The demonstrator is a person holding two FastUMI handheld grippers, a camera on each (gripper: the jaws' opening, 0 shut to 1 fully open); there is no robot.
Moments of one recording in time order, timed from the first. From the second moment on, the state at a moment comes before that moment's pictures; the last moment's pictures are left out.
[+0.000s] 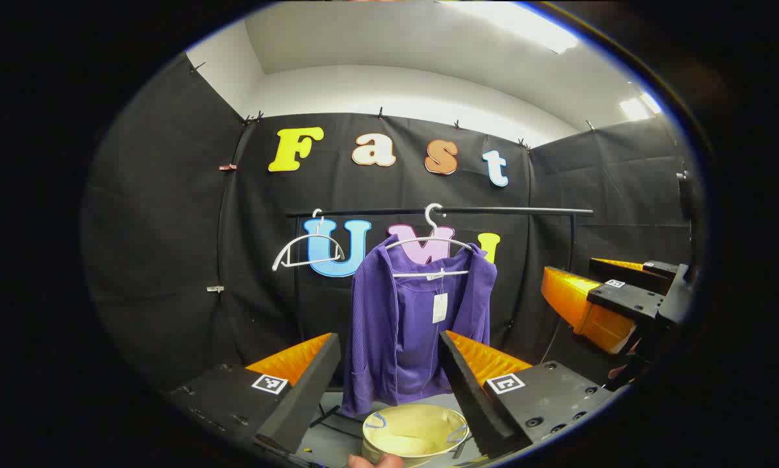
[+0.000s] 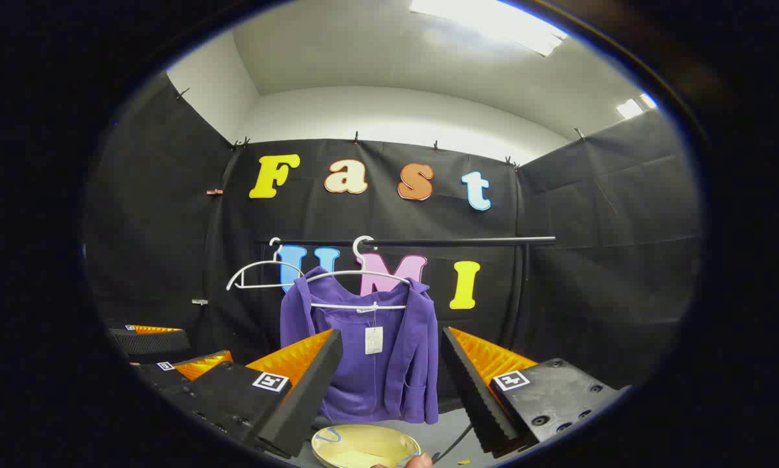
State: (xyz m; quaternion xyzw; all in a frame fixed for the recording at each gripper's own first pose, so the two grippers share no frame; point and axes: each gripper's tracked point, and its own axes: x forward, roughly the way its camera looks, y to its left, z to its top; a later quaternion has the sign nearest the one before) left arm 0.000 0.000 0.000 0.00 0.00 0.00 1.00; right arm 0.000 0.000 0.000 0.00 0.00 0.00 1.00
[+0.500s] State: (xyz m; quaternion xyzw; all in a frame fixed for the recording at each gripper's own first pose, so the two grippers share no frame) left arm 0.001 -0.005 -0.001 0.00 0.00 -0.01 1.00; right arm -0.002 -0.008 -0.004 -0.01 0.00 -0.01 1.00
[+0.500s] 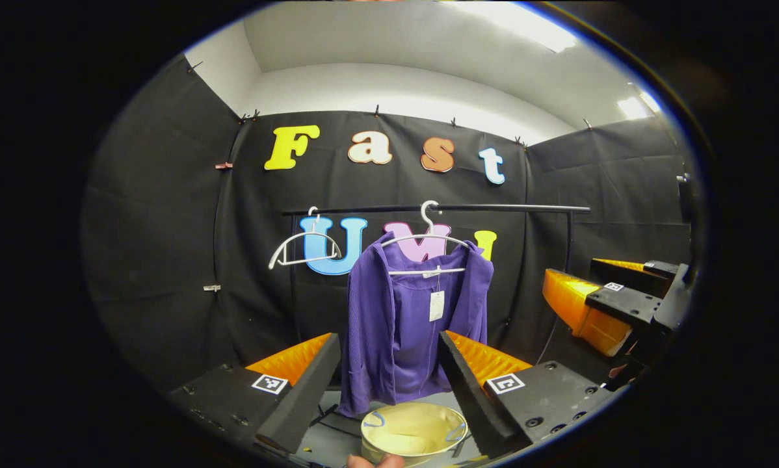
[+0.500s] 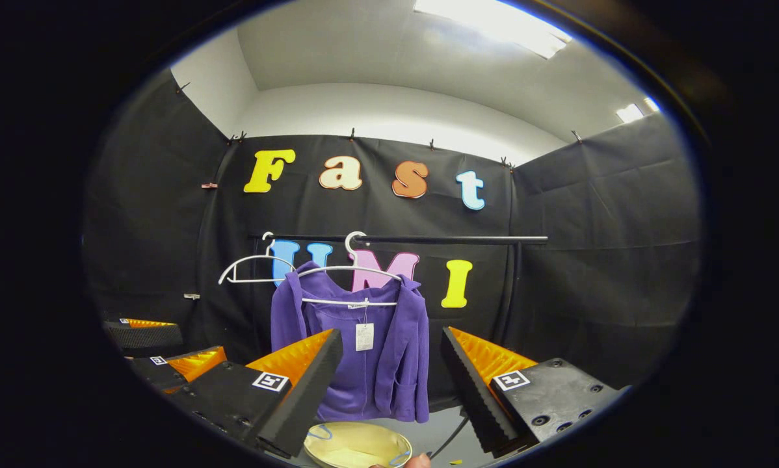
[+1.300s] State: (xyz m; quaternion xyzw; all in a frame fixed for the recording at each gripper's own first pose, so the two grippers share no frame) left arm -0.003 -0.005 -0.002 0.00 0.00 0.00 1.00; right arm -0.007 -0.016 -0.006 -0.01 0.01 -0.02 1.00
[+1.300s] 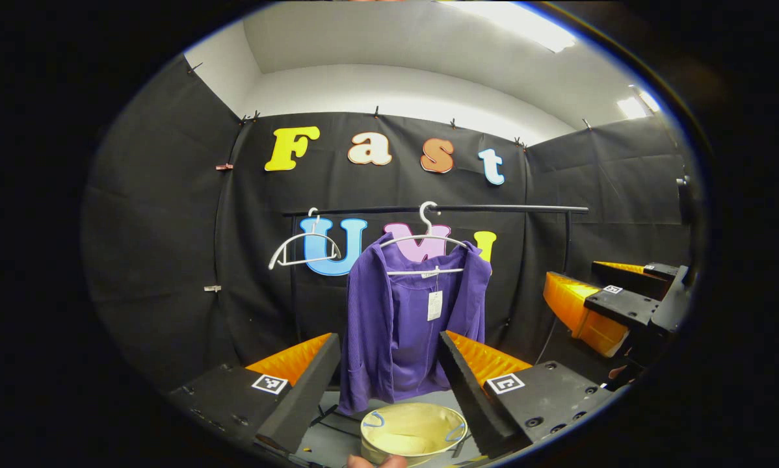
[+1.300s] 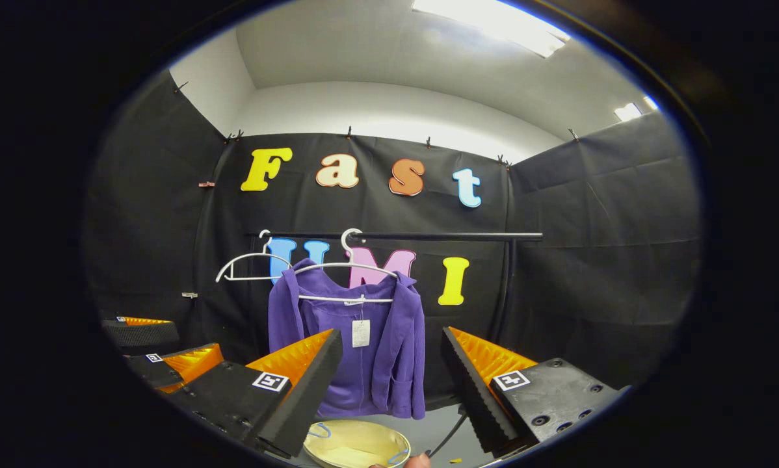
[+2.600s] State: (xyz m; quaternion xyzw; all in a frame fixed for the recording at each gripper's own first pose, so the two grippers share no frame) left arm 0.118 -0.026 -0.009 0.02 0.02 0.05 1.00; right arm 0.130 -0.056 -0.042 0.01 0.02 0.02 1.00
